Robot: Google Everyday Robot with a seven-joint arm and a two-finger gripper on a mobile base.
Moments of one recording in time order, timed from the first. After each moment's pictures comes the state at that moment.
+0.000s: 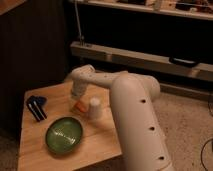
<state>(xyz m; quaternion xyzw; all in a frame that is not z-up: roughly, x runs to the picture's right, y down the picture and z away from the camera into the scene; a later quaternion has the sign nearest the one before) -0.201 0.077 0.925 -0.37 -0.07 0.29 0.88</state>
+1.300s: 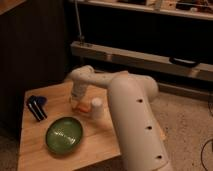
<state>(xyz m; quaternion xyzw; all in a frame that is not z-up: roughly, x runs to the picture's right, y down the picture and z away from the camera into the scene) -0.186 0.077 0.918 -0.37 -0.08 0.28 0.88</state>
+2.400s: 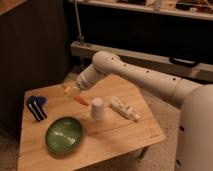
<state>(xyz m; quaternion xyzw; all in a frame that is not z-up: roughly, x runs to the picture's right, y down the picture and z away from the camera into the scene) -0.171 0.020 0.705 -0.37 -0.31 0.25 0.84</state>
